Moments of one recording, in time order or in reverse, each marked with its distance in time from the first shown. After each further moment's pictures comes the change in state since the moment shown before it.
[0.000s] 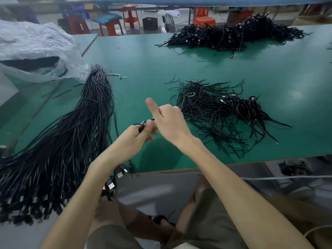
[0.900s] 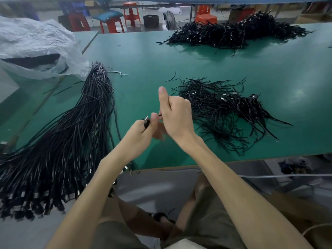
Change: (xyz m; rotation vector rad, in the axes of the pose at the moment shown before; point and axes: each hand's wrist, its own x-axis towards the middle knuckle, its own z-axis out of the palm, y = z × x) left_hand -0.002 0.018 0.019 -0.119 0.101 0.116; right_hand -0.006 -0.004 -0.004 0.059 0.291 -0.054
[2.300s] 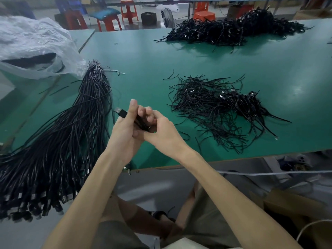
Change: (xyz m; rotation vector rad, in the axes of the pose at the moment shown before) left_hand 0.010 -0.016 -0.003 -1.063 0.128 -0.112; right_hand -0.036 0.005 0.010 0.280 -0.467 0.250
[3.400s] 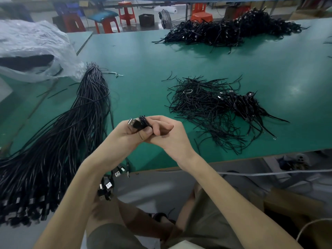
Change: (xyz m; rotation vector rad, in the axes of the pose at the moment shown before) left_hand -0.028 0.026 0.004 0.530 -0.409 0.034; right_hand -0.018 0.009 -0.011 0.395 0.104 -0.127
